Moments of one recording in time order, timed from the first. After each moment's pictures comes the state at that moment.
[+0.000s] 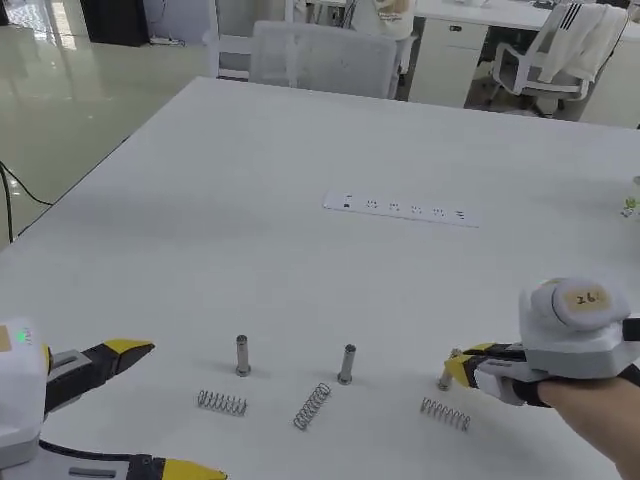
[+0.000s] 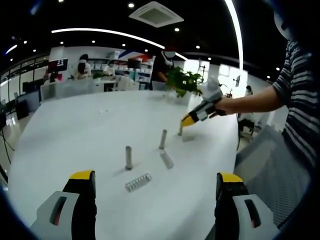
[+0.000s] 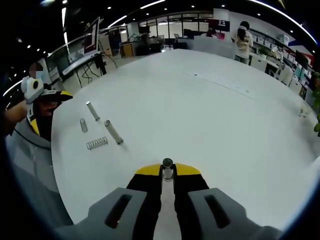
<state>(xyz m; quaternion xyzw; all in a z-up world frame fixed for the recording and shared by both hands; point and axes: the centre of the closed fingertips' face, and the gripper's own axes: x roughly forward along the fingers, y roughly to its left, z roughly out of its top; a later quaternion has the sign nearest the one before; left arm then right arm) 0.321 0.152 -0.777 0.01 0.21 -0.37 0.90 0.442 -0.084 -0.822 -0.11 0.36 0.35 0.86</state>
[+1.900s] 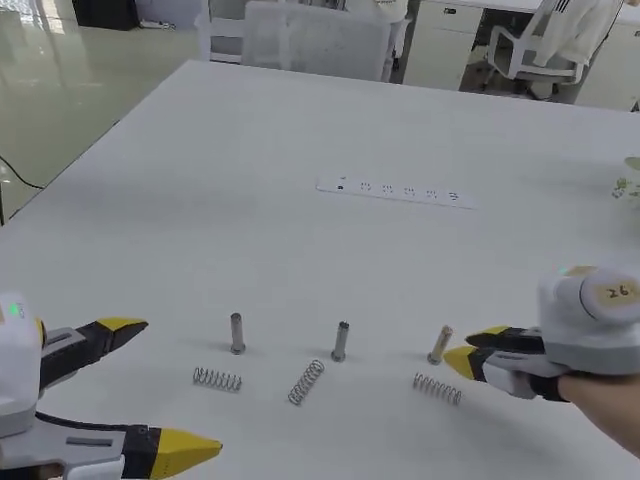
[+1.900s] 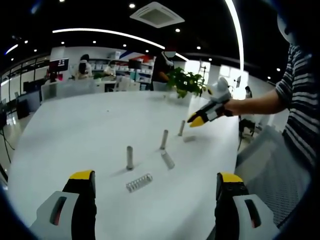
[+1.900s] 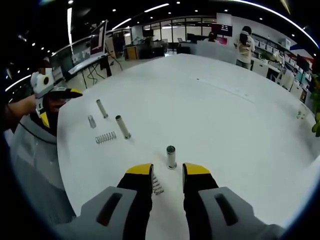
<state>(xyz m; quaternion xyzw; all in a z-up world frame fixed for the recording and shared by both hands) 0.322 0.155 -0.777 0.01 0.21 -0.37 0.90 0.419 -0.096 -0.811 -0.11 0.34 0.36 0.86</state>
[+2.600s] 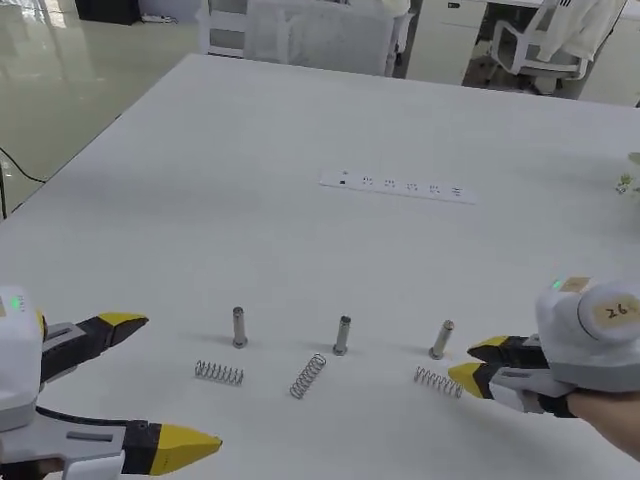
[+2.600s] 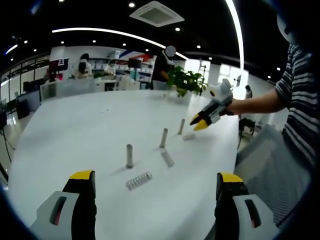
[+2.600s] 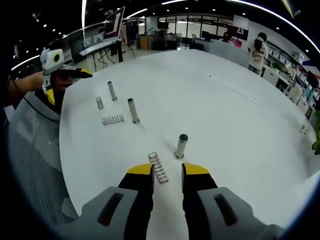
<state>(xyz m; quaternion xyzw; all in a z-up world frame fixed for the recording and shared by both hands) 0.319 0.155 -0.778 0.01 0.21 -0.37 0.90 0.402 -0.093 -0.822 -0.18 0.34 0.40 0.83</state>
